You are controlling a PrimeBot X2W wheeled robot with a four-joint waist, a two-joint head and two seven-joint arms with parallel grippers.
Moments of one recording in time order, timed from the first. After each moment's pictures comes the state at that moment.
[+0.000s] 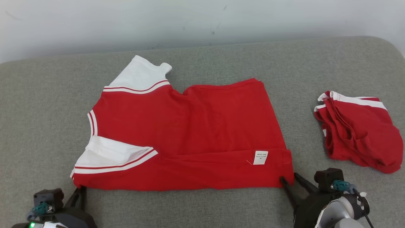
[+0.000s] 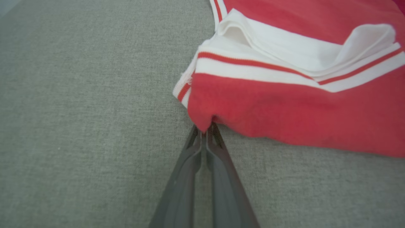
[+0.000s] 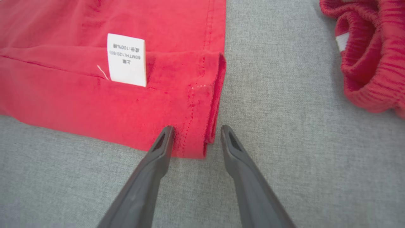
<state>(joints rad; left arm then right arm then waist) -0.21 0.23 -0.18 0.58 -0.28 -0.03 -0.04 -0.13 -0.20 0.27 0.33 0.40 0.04 0.11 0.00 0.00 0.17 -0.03</state>
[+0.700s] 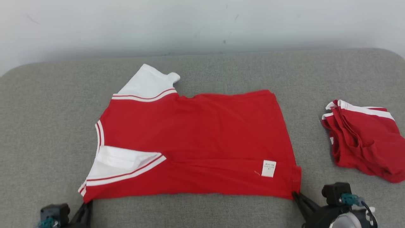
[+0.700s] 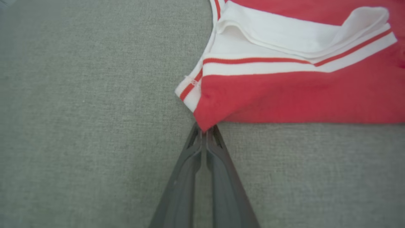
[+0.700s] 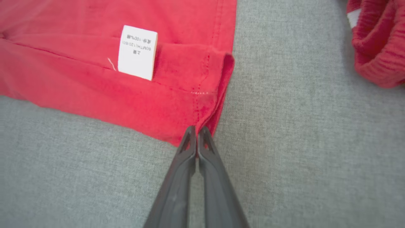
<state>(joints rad) -0.15 0.23 -0.19 0.56 -0.27 -0.04 -0.05 -0.06 -0.23 0.26 0.31 0.44 0.05 0.13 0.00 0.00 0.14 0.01</state>
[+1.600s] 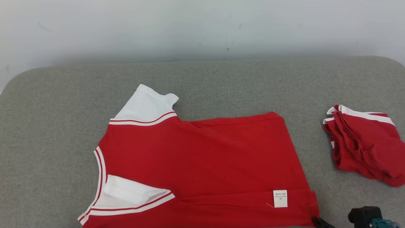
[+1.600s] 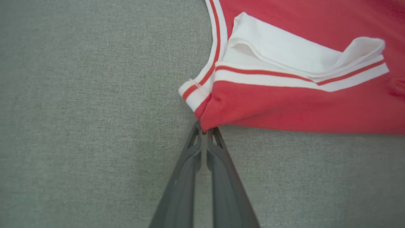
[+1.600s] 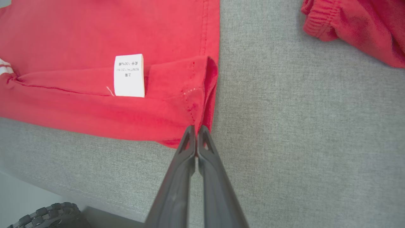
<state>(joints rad) 0.12 0.29 -0.17 0.29 -0.33 -0.06 0.00 0.23 -0.34 0.16 -0.04 0.54 0.00 0.27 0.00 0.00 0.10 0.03</state>
